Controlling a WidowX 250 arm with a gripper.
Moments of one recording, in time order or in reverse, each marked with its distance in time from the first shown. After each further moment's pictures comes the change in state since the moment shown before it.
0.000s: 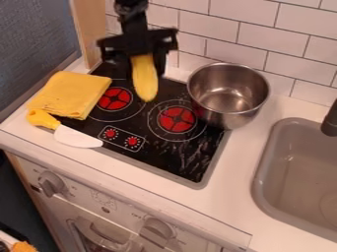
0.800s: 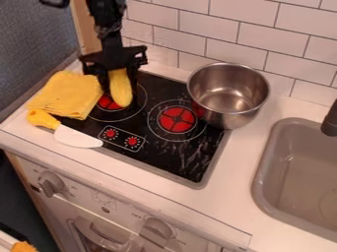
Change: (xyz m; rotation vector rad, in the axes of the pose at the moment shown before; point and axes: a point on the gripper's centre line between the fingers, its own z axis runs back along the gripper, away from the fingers) arm -0.041 -0.045 -0.067 -0.074 -0.110 0.080
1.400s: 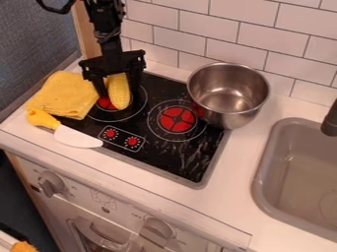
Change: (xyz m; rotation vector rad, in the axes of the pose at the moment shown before) arm -0.003 -0.002 -0.009 -0.010 -0.016 0.032
